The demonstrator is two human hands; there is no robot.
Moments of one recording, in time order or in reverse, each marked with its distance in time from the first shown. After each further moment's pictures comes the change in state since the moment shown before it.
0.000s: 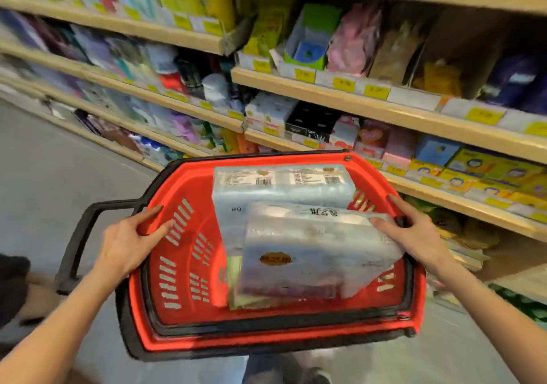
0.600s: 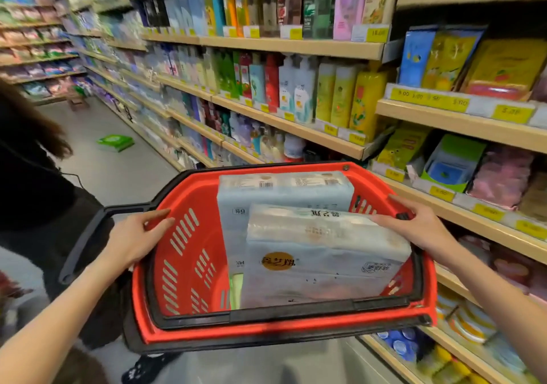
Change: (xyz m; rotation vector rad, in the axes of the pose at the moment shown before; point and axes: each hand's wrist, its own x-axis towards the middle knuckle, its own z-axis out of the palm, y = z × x) left_hand 0.036 -0.125 -0.221 -0.091 0.320 -0.158; right_hand 0.058 -0.276 0.129 -0.021 -0.178 -0.395
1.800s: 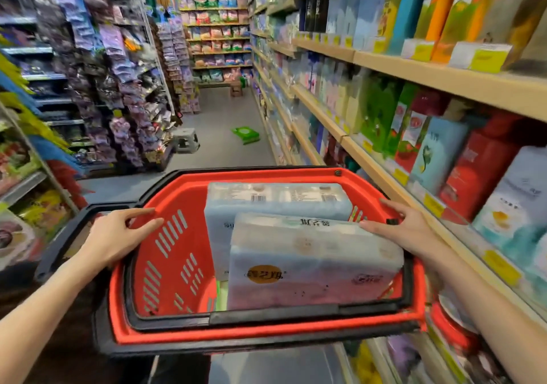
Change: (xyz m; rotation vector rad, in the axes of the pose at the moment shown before) left_hand 0.338 -0.110 -0.040 0.102 0.351 -0.466; right_hand 0.509 -0.214 0.307 0.087 -0.495 -0.344
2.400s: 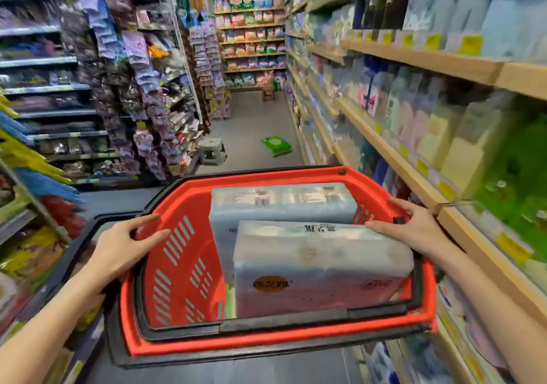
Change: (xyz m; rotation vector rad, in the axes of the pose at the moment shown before) left_hand 0.309 -0.022 0.065 -0.048 0.059 -0.148; right_hand 0.362 -0.040 0.126 0.026 -0.086 -0.050
